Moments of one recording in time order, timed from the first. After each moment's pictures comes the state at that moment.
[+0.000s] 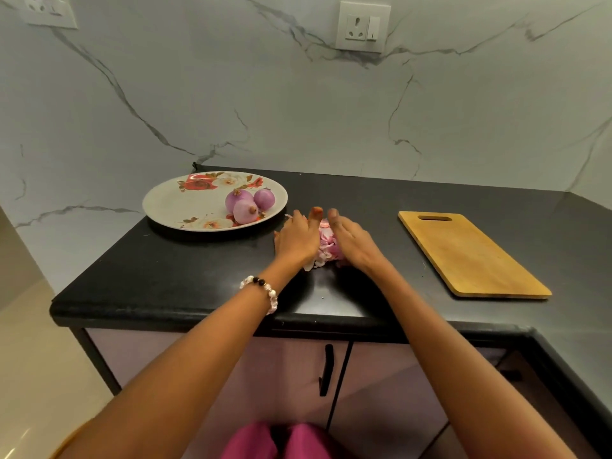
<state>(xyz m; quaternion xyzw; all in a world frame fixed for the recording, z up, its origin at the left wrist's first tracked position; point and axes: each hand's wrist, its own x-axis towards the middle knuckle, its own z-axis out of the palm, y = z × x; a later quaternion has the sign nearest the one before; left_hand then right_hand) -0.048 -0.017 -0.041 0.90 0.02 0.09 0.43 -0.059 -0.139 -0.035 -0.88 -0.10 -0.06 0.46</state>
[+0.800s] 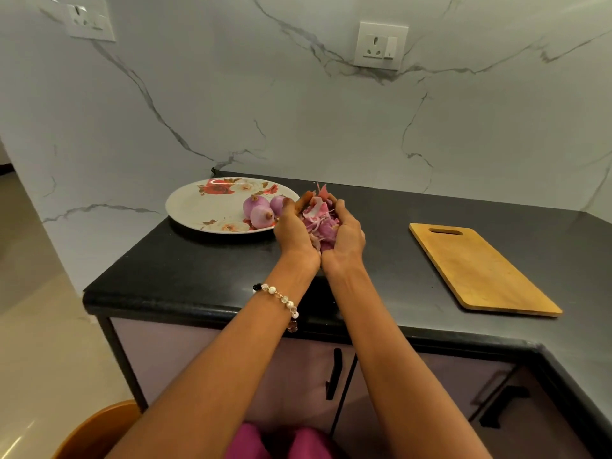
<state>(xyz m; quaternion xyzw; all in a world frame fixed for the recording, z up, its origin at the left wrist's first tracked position) -0.080 -0.017 -0.002 0.34 0.08 0.10 0.93 -0.079 -0.063 -0.008 -0.32 0.06 -0.05 0.94</state>
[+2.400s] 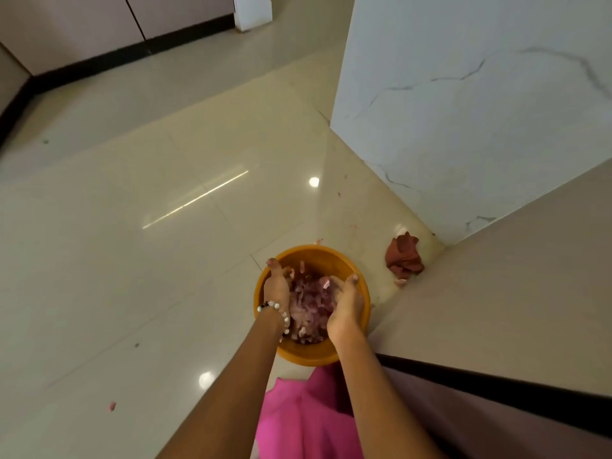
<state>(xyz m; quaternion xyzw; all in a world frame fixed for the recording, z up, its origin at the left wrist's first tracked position) -0.187 0.446 -0.521 0.31 0.64 0.11 0.70 -0.123 0.366 -0.517 -0.67 0.21 0.40 0.59</state>
